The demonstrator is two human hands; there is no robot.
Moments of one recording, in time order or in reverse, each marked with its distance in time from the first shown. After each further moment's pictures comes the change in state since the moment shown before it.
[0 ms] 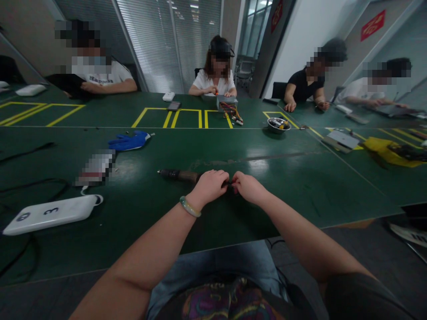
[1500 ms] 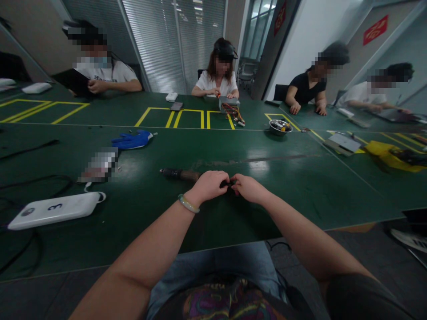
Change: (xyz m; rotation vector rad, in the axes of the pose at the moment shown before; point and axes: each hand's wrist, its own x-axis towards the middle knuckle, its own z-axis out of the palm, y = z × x) left_hand 0.000 -0.010 0.000 -0.139 0.000 0.057; right_hand 0.001 -0.007 -0.006 0.060 -0.137 0.038
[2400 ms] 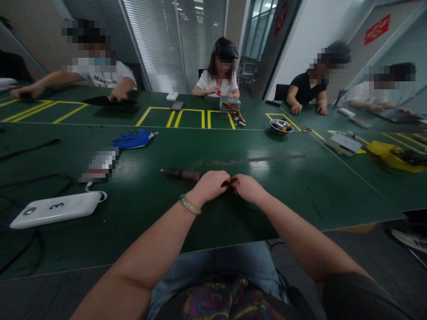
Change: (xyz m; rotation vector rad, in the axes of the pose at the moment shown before) left_hand 0.000 -0.001 0.001 -0.007 -0.037 0.006; right_hand 0.010 -0.001 0.011 -0.145 0.095 0.045
